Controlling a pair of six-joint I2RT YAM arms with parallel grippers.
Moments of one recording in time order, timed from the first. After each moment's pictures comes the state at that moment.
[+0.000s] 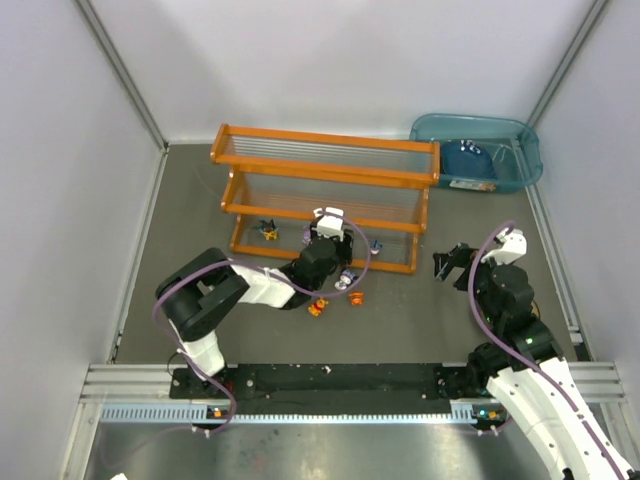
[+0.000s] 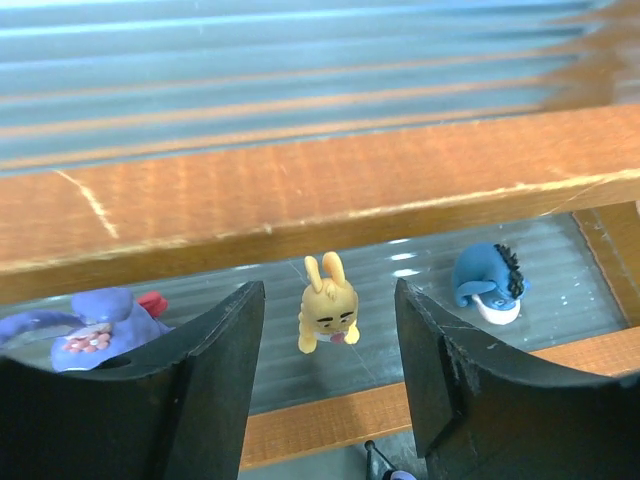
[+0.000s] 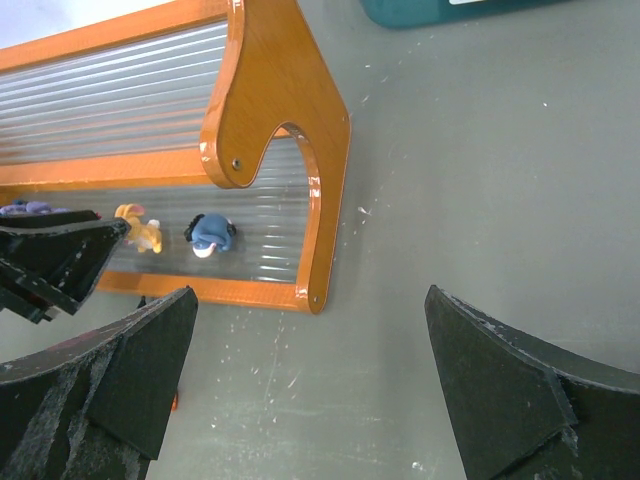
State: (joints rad) left arm -0.87 1.77 0.72 0.79 -0.46 -0.25; right arm 0.35 0.34 0.43 -0.37 0.21 0.44
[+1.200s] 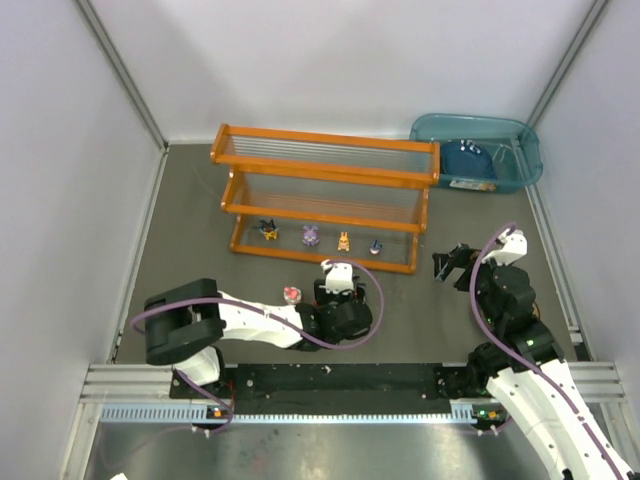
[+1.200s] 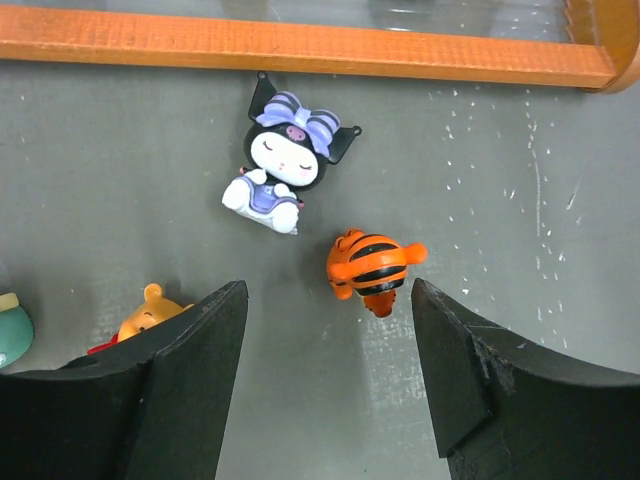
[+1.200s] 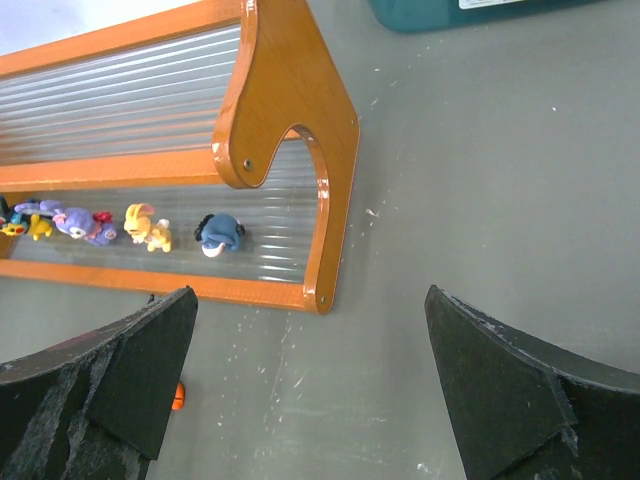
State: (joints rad) left arm -1.31 1.61 0.74 0.04 -0.80 -0.91; right arm 0.35 0.33 0.43 -0.37 0.19 0.44
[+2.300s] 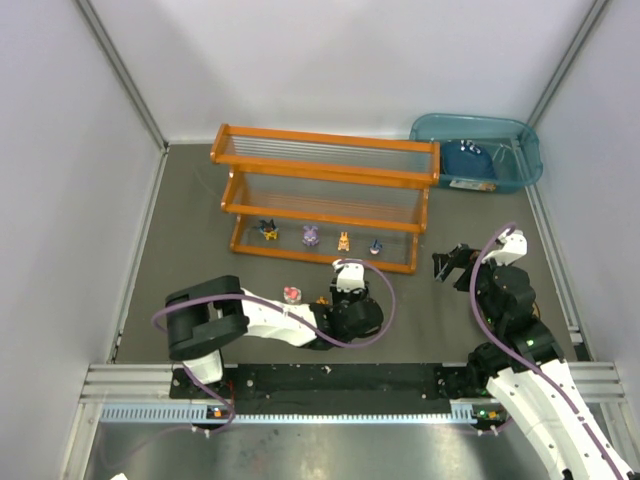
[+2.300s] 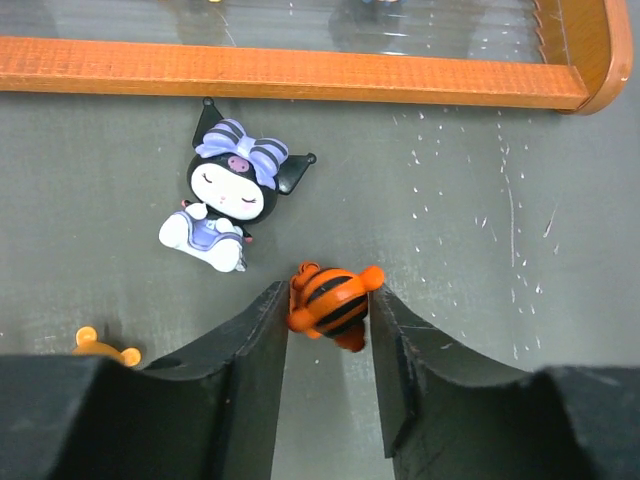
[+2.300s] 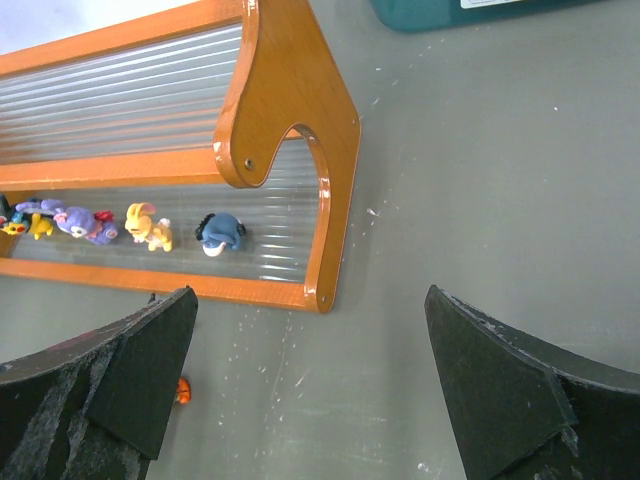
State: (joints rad) left arm -1.31 1.73 0.80 0.13 -0.83 -0.88; right arm 0.35 0.33 0.43 -0.37 0.19 0.44
